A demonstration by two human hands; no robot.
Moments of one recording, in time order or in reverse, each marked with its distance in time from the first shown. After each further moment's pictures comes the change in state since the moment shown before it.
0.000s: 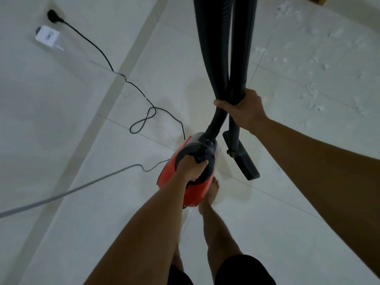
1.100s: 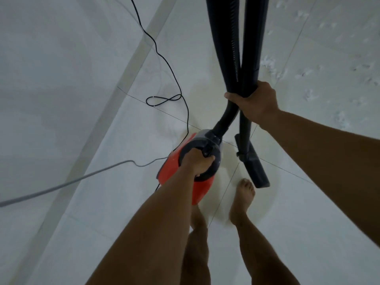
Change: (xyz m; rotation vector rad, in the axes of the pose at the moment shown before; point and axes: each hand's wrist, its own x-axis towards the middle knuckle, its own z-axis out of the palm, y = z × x) left_hand 0.057 -0.189 0.002 0.092 0.068 0.027; right_hand -0.055 0.055 0.183 -0.029 0.059 0.009
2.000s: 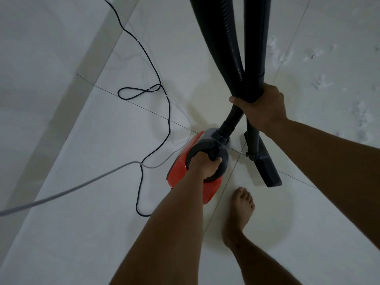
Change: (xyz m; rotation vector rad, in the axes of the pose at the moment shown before) left_hand 0.157 0.008 0.129 0.015 -0.046 -0.040; right_hand 0.087 0.162 0.043 -0.034 0.054 -0.037
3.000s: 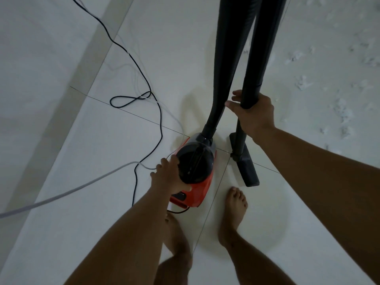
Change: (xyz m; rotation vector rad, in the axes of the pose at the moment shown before) left_hand -0.036 -0.058 -0.031 0.509 0.096 0.040; right_hand -0.007 0.029 -0.009 0.276 0.073 0.092
